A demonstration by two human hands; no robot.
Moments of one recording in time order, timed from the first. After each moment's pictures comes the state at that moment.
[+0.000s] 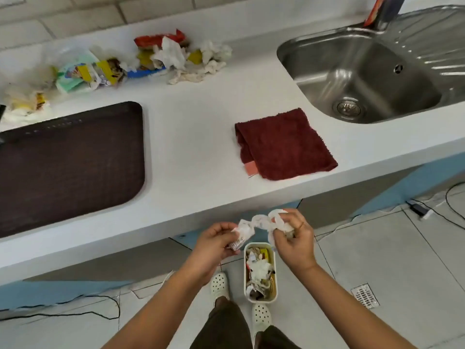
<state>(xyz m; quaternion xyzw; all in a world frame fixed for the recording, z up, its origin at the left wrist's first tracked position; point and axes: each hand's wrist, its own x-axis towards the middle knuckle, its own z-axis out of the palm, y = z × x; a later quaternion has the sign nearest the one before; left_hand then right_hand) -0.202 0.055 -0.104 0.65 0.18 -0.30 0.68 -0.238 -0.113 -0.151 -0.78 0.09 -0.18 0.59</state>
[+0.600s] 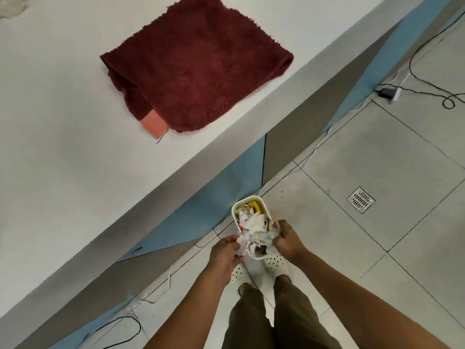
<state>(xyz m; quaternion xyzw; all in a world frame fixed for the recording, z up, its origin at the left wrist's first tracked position) -0.220 0.015 -0.316 0.67 0.36 -0.45 0.47 -0.307 -0.114 -0.375 -0.65 0.43 0.17 0.60</state>
